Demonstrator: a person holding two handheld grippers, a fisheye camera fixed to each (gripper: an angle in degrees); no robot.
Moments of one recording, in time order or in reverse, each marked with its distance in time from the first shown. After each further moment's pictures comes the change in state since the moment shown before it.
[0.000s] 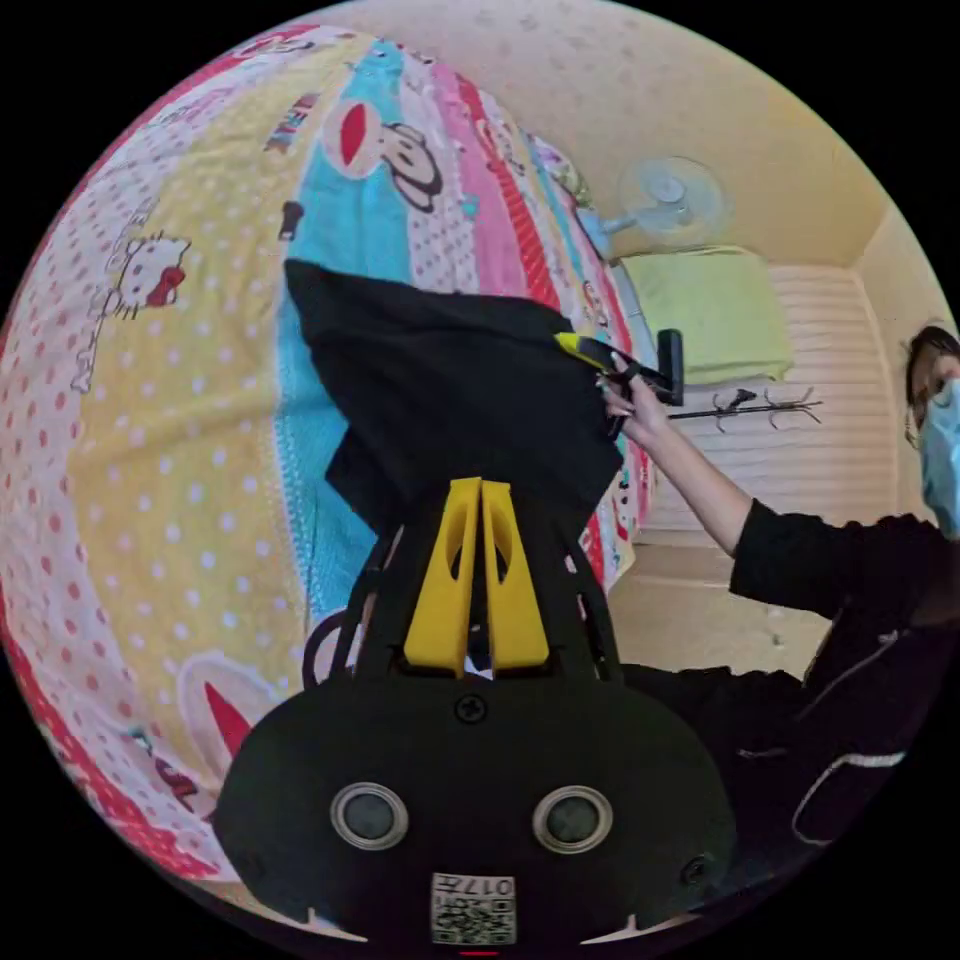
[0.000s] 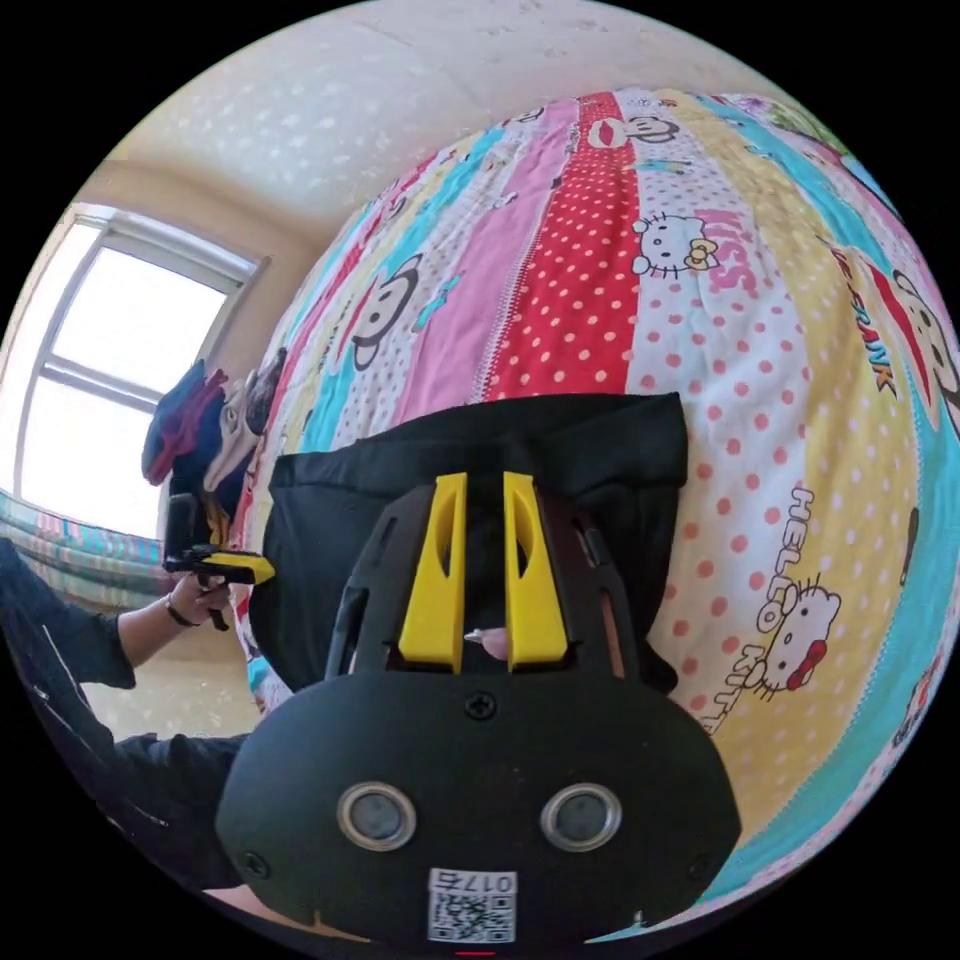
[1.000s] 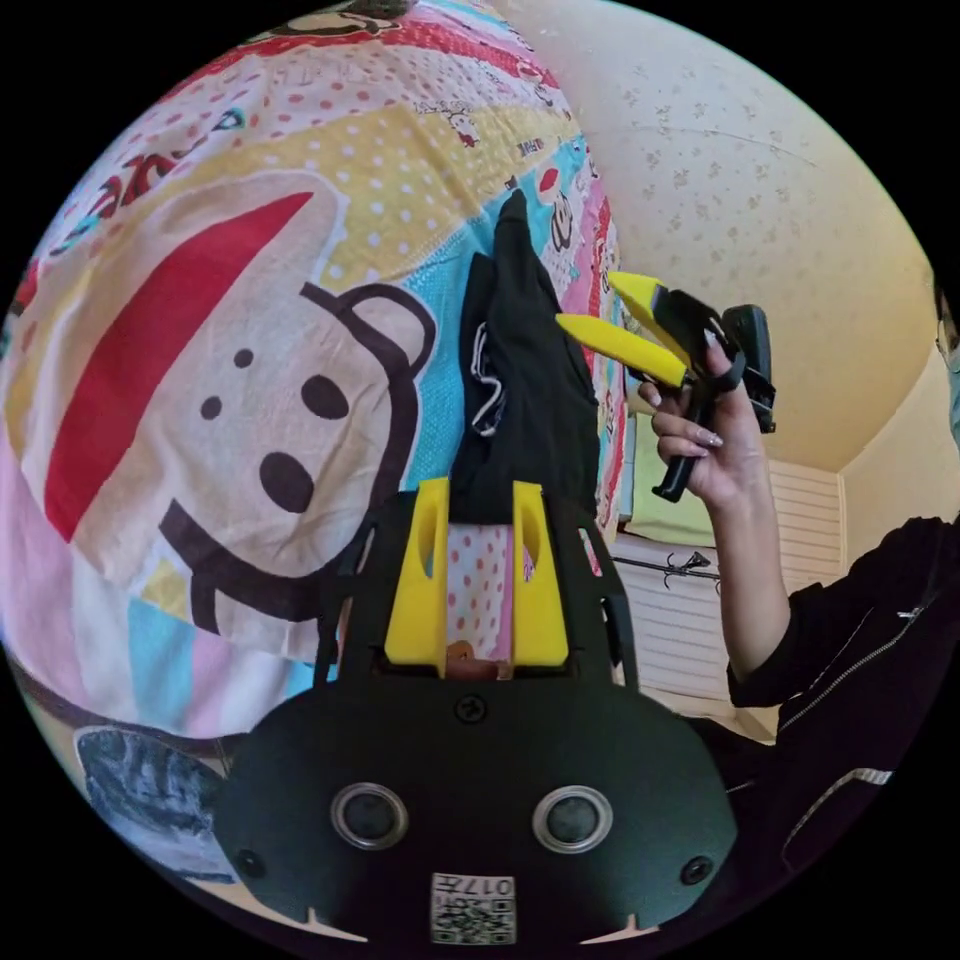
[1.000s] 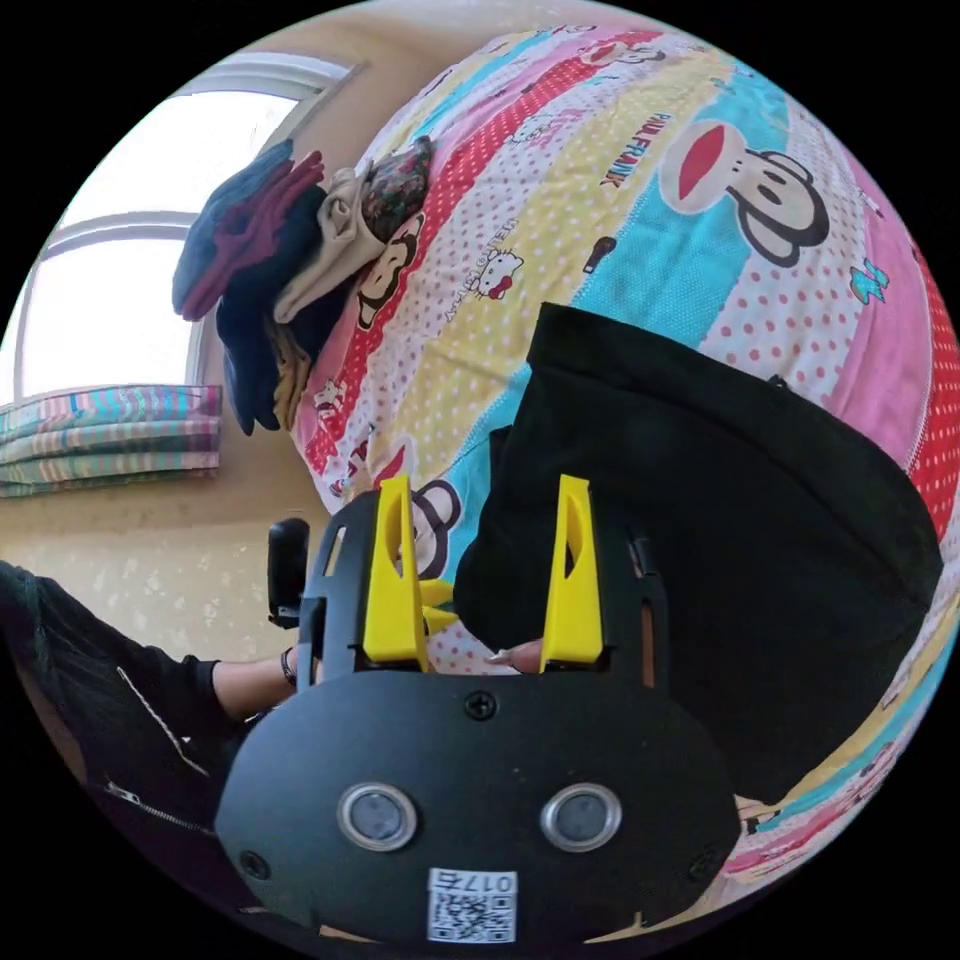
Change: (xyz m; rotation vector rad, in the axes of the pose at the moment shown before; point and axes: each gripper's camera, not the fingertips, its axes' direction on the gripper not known) left arm -0.075 0.186 0.003 0.350 0.258 -0.350; right arm -0.351 -0.037 0.089 -0.498 -0.065 -0.227
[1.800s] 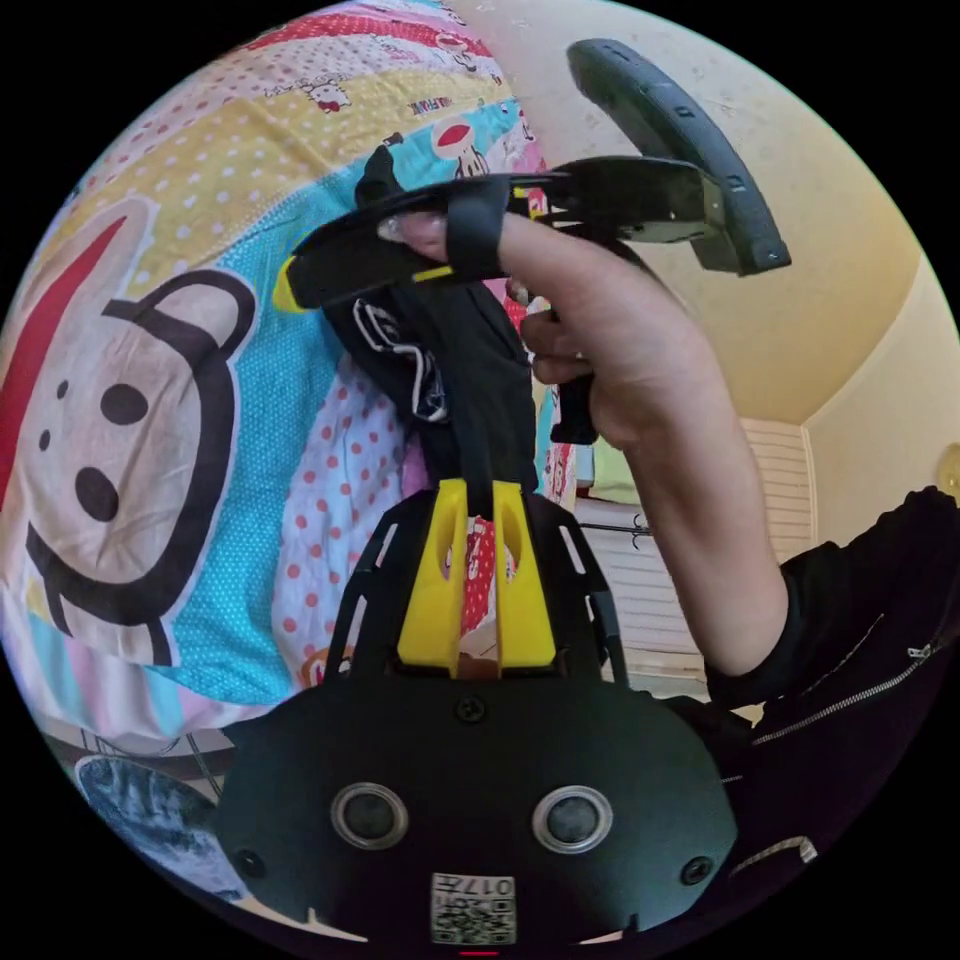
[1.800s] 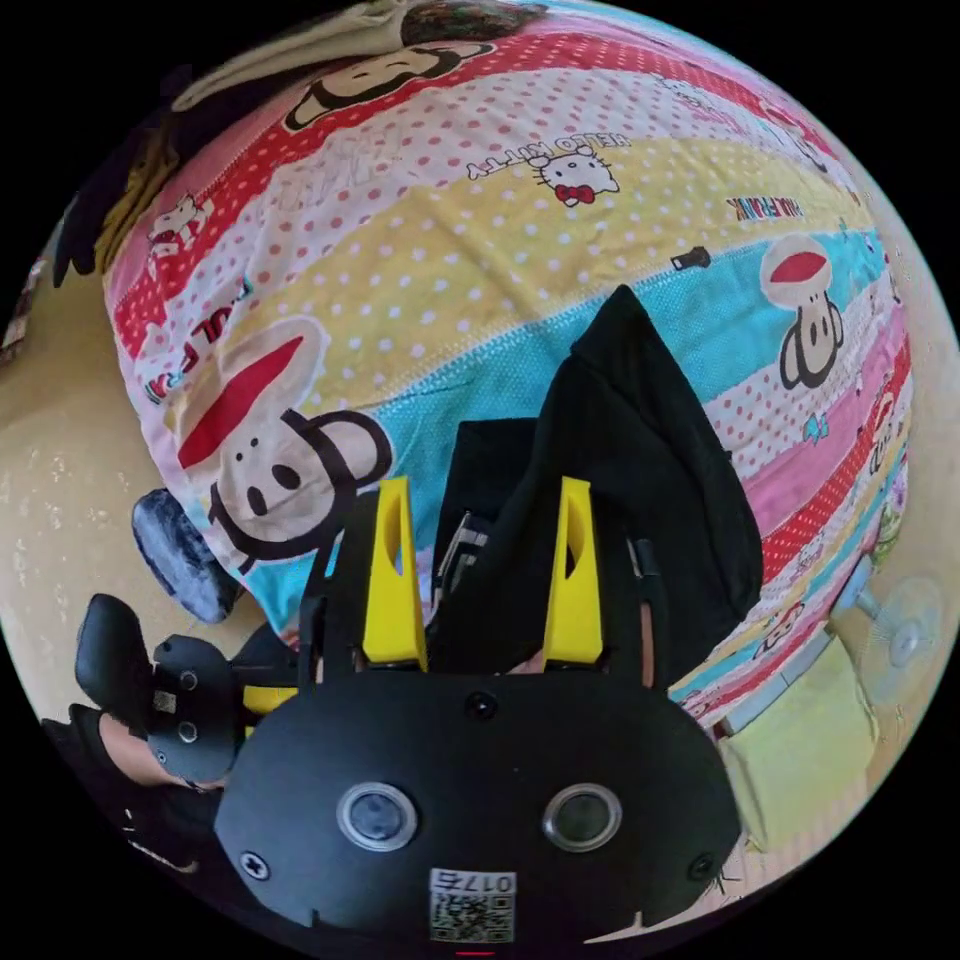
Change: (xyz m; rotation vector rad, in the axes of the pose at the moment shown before) left arm 0.061 0.026 0.011 -0.061 0.119 0.100; right arm -0.144 -0.079 0.085 -0.367 0.703 -0.187
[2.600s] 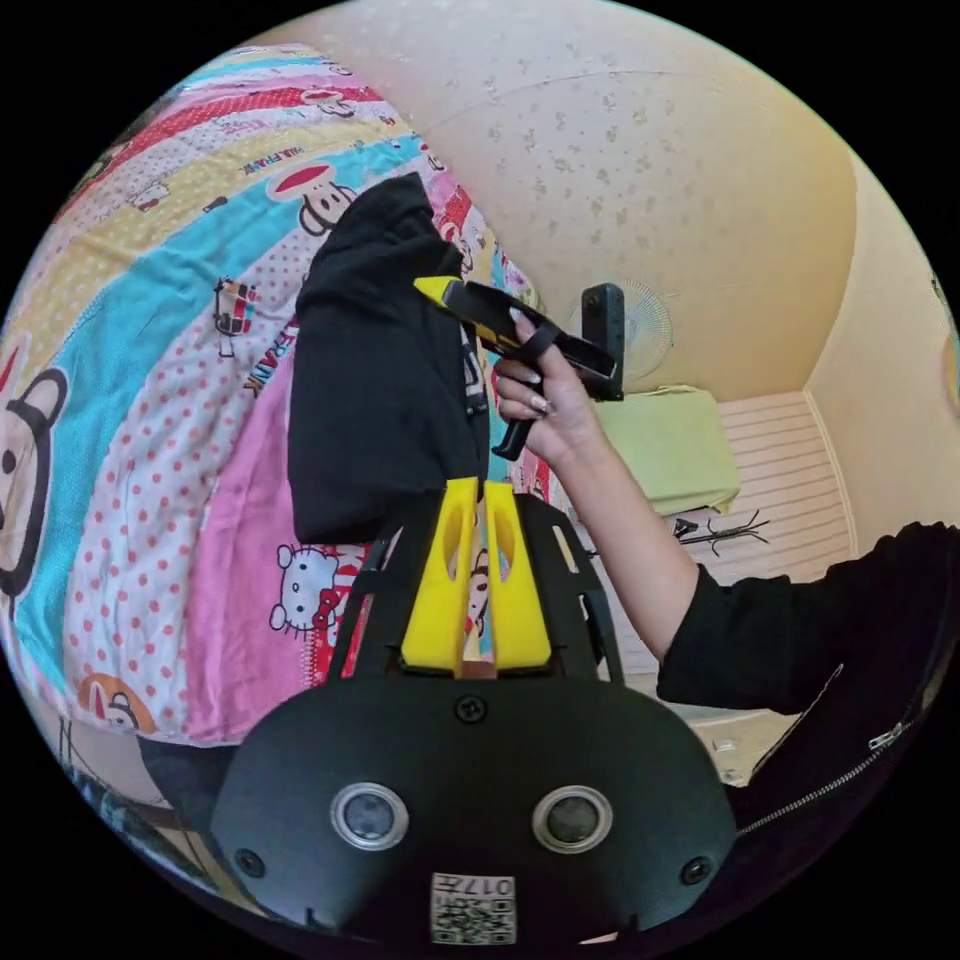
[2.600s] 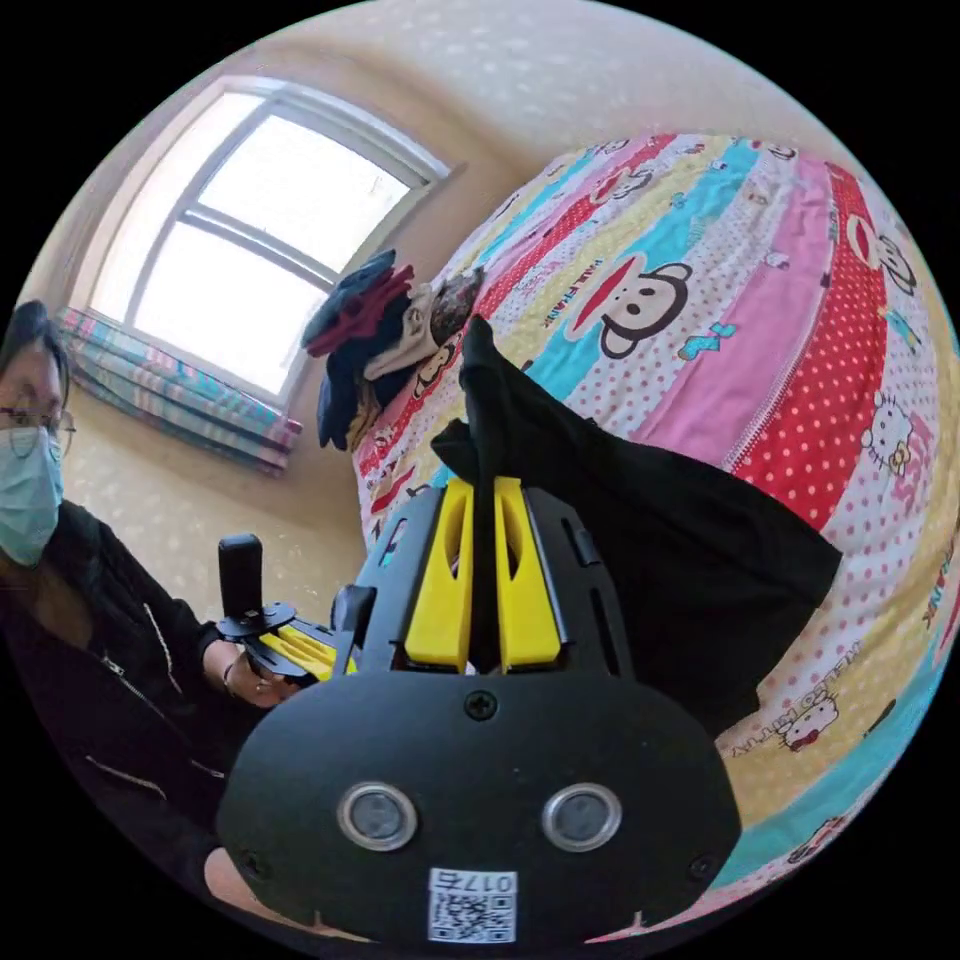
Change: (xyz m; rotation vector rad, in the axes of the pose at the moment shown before) left arm 0.185 0.060 0.126 0.135 -0.061 0.174; right arm 0.344 0.283 0.061 0.787 -0.813 0.068
